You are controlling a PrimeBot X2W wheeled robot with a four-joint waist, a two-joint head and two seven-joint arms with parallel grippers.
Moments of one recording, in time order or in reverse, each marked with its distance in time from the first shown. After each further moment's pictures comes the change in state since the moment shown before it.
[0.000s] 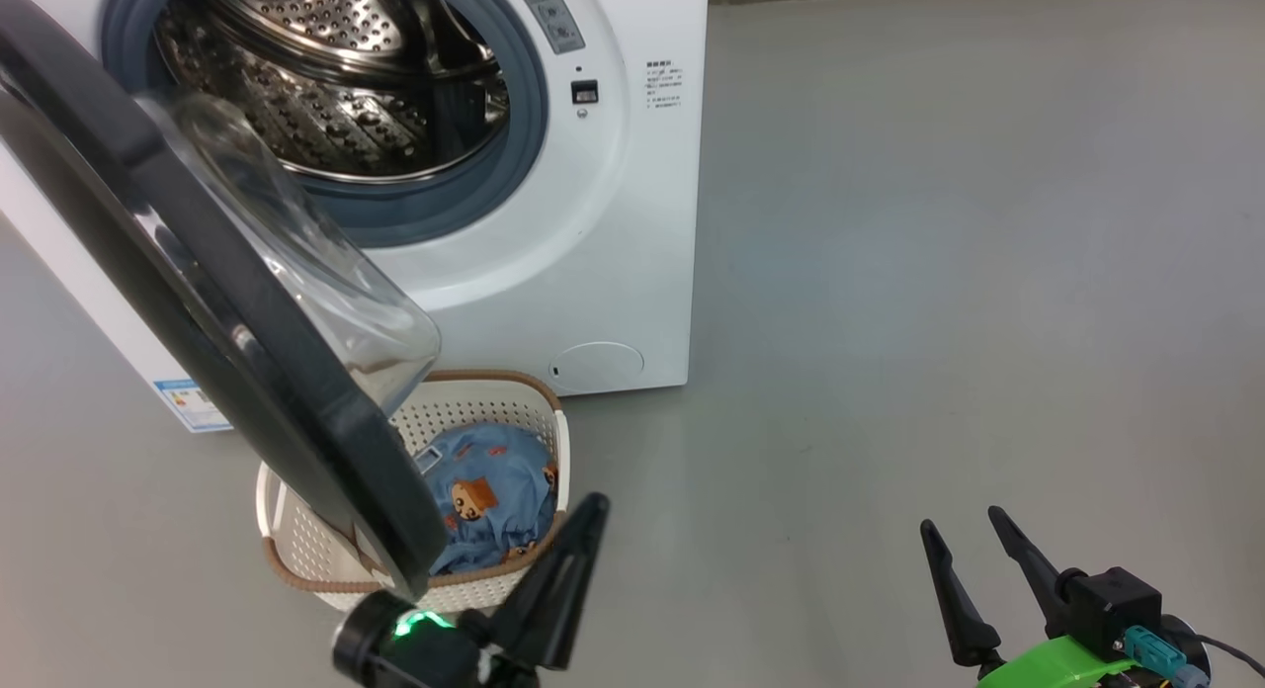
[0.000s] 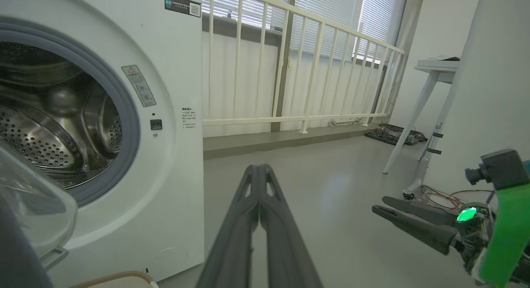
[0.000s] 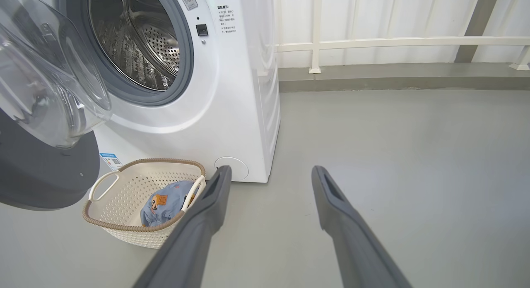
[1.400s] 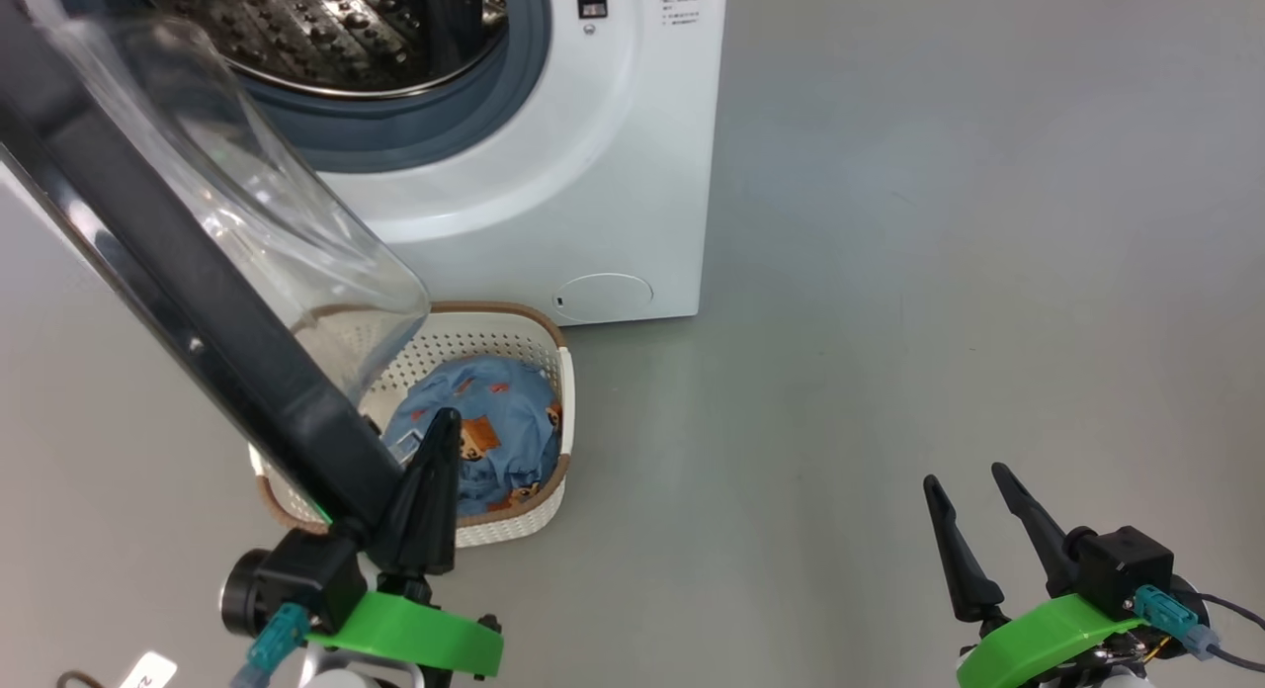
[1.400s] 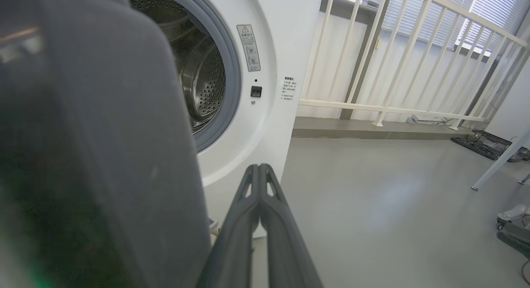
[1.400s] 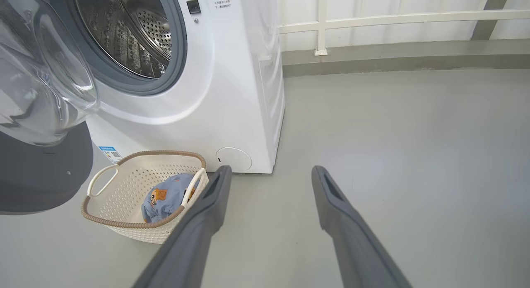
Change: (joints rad) left arm -0.121 -0.025 0.219 0.177 -0.046 0.070 0.000; right arm -0.065 -0.018 0.009 0.009 0.036 0.000 0.000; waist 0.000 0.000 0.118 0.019
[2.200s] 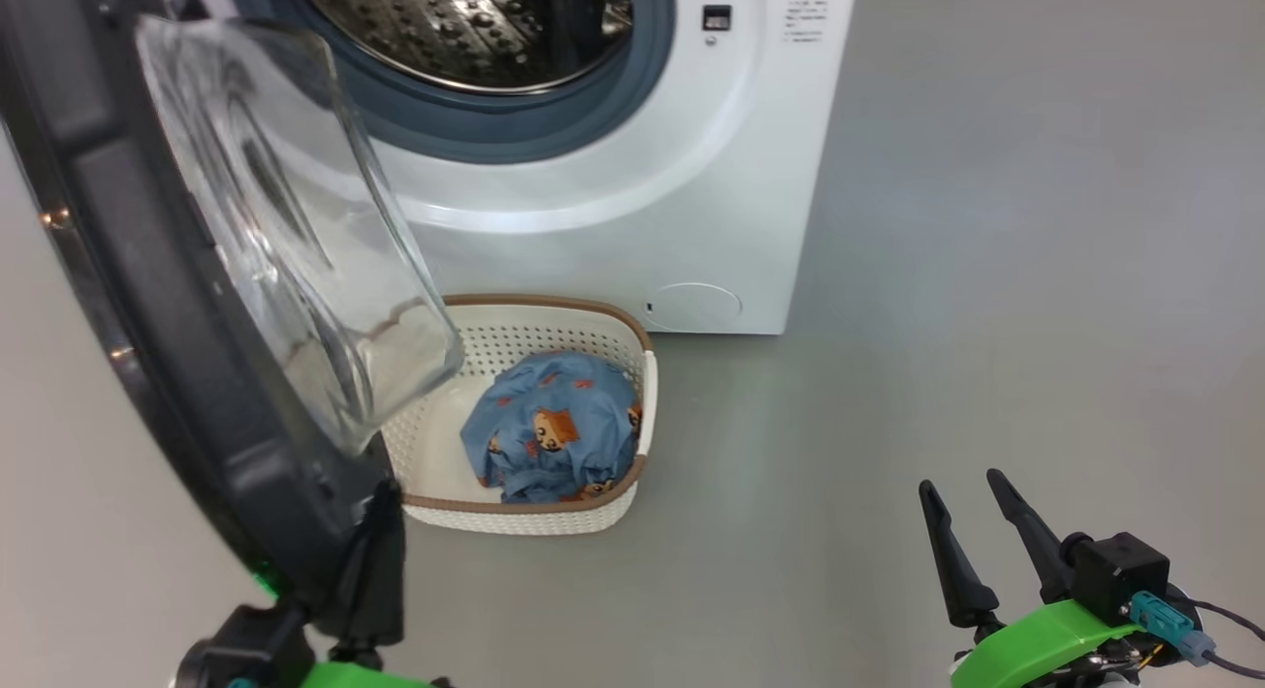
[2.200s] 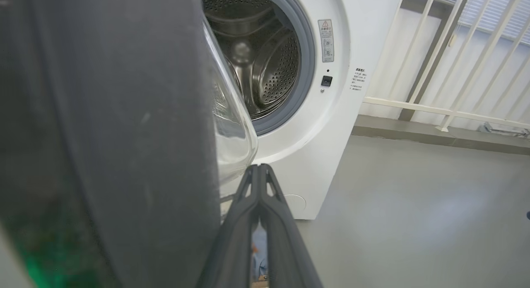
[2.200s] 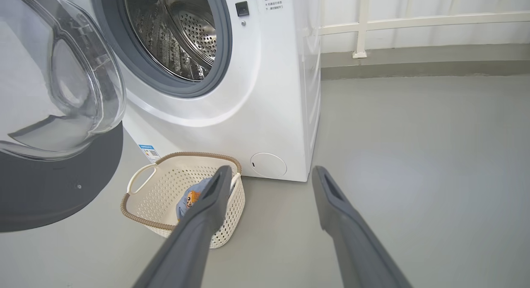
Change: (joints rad) left arm 0.132 0.000 0.082 -0.043 0.007 0.010 0.000; right arm 0.008 0.016 -0.002 0.000 0.016 0.000 0.000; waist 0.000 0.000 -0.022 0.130
